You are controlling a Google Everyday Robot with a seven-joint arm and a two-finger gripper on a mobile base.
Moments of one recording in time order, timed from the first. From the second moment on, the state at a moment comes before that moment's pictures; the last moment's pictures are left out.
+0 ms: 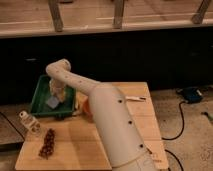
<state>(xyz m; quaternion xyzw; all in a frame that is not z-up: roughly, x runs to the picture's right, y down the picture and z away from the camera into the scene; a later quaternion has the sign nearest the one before) -0.311 0.064 0.915 -0.22 -0.31 -0.39 0.84</state>
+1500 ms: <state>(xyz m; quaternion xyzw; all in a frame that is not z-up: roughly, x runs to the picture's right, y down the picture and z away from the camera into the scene) -0.307 0.070 0.905 -0.22 -0.33 -0.39 0.83</state>
